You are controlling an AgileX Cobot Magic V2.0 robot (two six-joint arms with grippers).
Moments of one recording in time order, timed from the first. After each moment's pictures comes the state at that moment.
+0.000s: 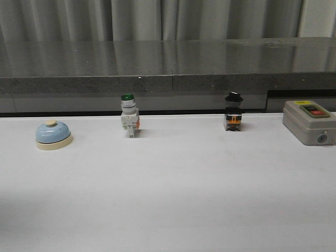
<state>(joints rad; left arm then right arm) -0.10 1.11 -0.92 0.00 0.67 -0.02 0.07 -0.01 0.03 0.04 0.12 -0.02</state>
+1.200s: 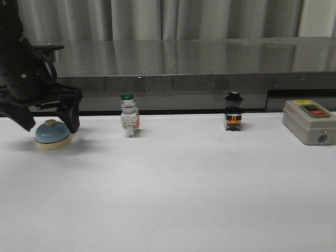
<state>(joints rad) -0.19 2.03 -1.41 -0.01 0.62 -0.01 0.07 -0.01 0.03 0.04 0.12 -0.02</state>
